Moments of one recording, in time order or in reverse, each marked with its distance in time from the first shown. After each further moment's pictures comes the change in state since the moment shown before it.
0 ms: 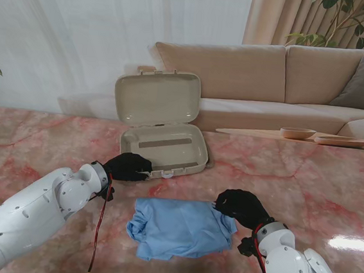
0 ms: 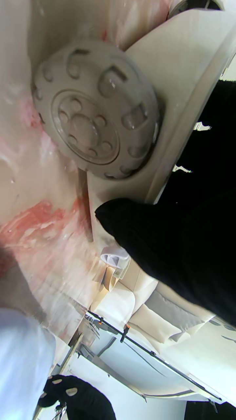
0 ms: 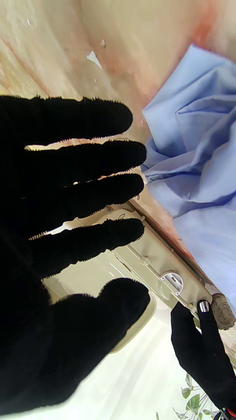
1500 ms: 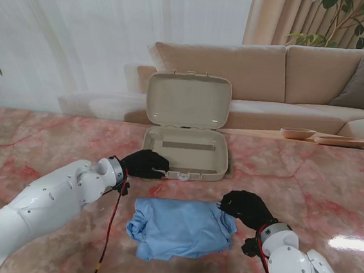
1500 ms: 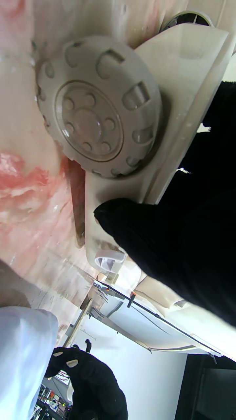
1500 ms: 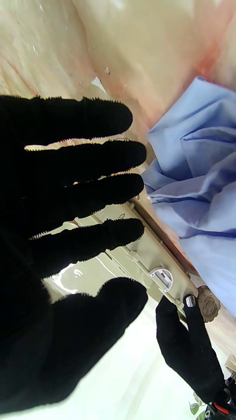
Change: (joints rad) left arm -0.201 -0.088 0.238 0.247 -0.063 -0.148 0.115; right arm -0.002 -0.003 0.019 0.022 0.012 0.011 -0.004; left_hand 0.000 -0.007 0.000 -0.001 -0.001 -0.014 0.019 0.109 0.000 -0.016 0.012 -0.007 -0.003 -0.033 -0.024 -0.043 -0.014 -0.016 -0.012 -0.002; right_hand 0.000 0.015 0.000 0.000 0.000 0.000 0.001 -0.010 0.000 0.000 0.000 0.000 0.000 0.000 0.000 0.000 -0.001 0.000 0.000 0.000
